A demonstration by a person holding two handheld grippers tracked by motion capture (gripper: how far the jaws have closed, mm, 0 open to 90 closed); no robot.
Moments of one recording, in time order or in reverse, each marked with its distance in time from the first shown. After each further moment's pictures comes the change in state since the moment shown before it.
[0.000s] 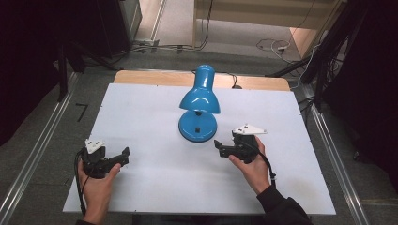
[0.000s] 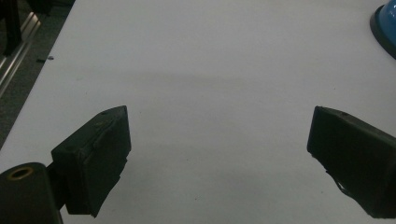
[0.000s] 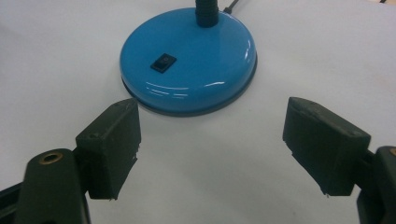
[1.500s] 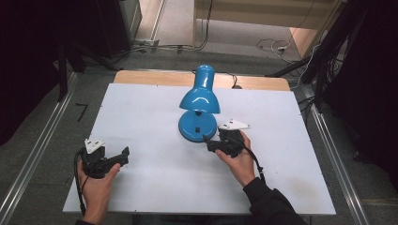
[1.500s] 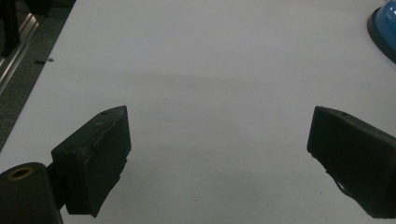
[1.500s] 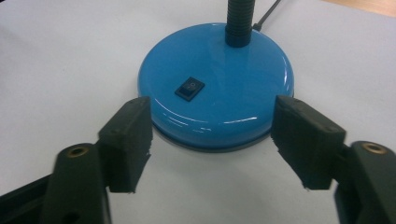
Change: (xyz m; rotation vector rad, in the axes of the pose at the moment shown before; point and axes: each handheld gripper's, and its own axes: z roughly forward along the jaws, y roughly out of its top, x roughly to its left) left arm 0.001 0.000 0.000 -0.006 -0.005 -0.004; right arm 0.020 0.016 0.031 -0.017 0.023 -0.038
